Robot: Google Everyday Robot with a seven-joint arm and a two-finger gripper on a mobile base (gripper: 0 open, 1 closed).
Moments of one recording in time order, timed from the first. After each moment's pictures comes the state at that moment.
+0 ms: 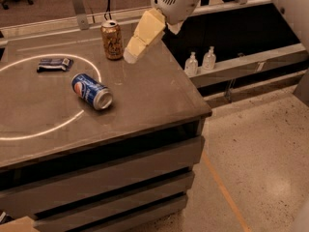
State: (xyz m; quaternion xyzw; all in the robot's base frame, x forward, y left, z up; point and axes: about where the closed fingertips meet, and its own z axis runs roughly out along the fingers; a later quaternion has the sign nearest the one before) arm 0.569 -0.006 0.988 -0.46 0.86 0.13 0.17
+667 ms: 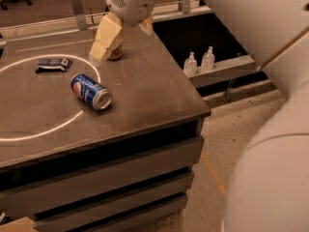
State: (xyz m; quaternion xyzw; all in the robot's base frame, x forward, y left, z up) arm 0.583 0.069 0.973 -0.46 0.87 0.09 0.13
